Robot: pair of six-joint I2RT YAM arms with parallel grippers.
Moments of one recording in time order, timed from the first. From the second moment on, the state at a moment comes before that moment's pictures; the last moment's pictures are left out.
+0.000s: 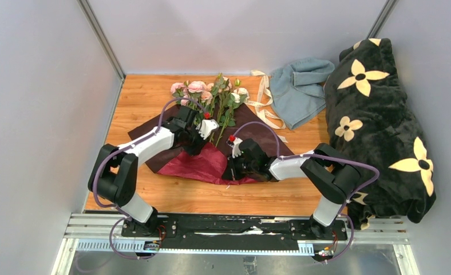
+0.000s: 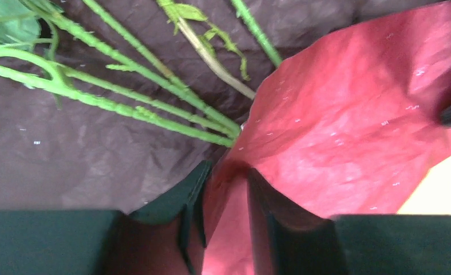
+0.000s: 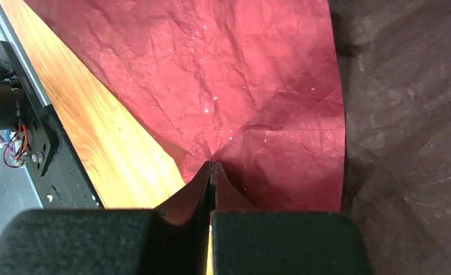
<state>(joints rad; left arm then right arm) -0.42 1.57 0.97 -0.47 0.25 0.48 0.85 1.72 0.68 0.38 -0.38 0.48</state>
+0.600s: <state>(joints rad) -0.58 1.30 0.92 -0.71 0.24 0.58 0.85 1.71 0.74 0.24 -0.33 0.56</state>
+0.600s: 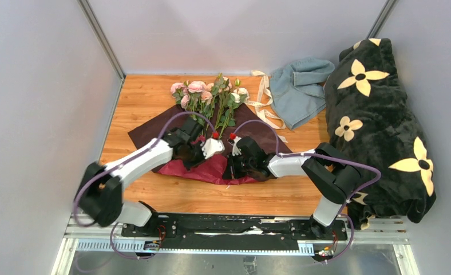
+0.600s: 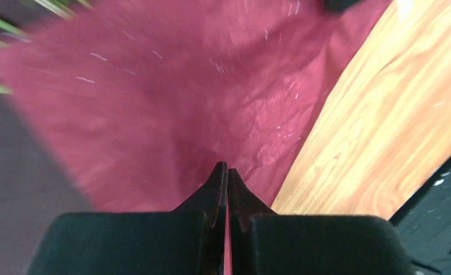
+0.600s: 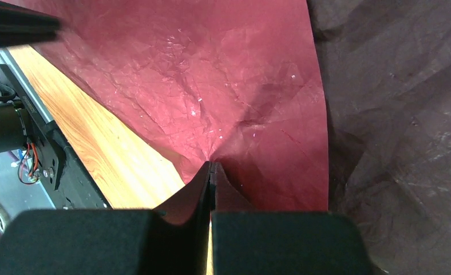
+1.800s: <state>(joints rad) -0.70 1.18 0.86 -0.82 0.08 0.82 0.83 1.68 0.77 0.06 -0.34 0.57</state>
